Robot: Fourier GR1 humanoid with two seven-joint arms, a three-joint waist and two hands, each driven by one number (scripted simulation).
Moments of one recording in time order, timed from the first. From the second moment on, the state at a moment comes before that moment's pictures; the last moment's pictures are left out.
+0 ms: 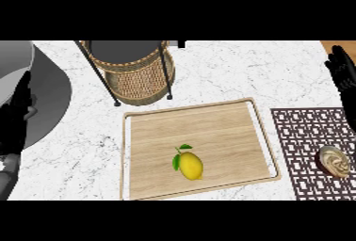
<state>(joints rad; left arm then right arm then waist) -0.16 0.62 -0.14 -1.47 0.13 0.40 0.10 -0.29 -0.58 0.02 -1.40 -0.17 -0.09 -0.11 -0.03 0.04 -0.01</state>
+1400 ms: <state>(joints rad) -0.12 0.44 -0.16 -1.56 0.23 0.31 0.08 0.07 -0.46 0.39 -1.76 0.39 -0.29 -0.35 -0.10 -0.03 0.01</state>
